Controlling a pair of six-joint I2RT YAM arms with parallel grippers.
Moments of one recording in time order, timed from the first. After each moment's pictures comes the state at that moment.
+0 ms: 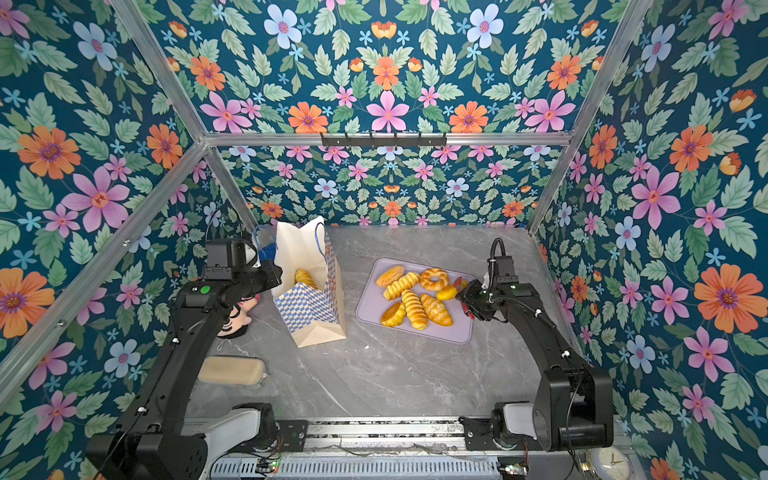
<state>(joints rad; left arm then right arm) -0.07 1.15 1.22 -0.78 0.09 -0.36 0.05 1.32 0.96 -0.66 -0.39 0.79</state>
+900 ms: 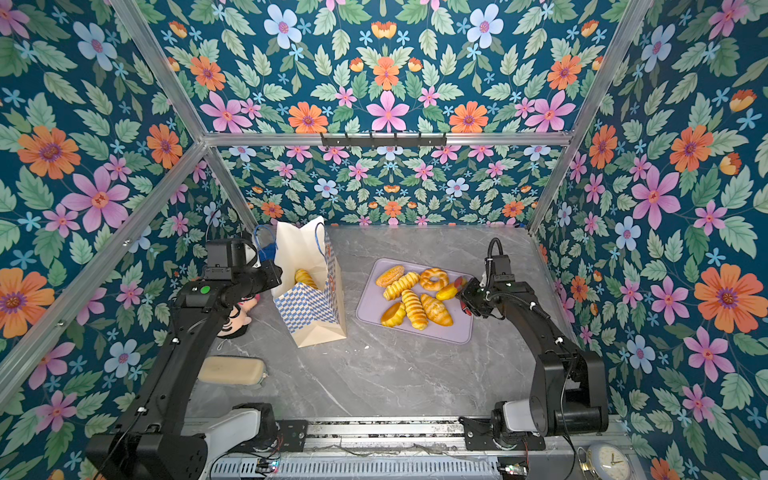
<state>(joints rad) -0.07 1.15 1.22 -0.78 0.09 -0.36 0.05 1.37 0.95 -0.59 -0.38 0.81</state>
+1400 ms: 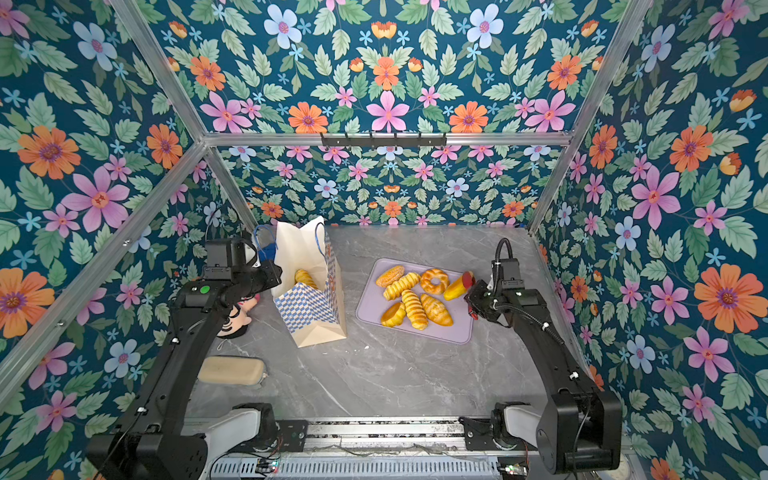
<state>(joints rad) -0.07 1.15 1.22 -0.78 0.09 -0.36 0.05 1.20 0.95 -0.70 -0.29 0.76</state>
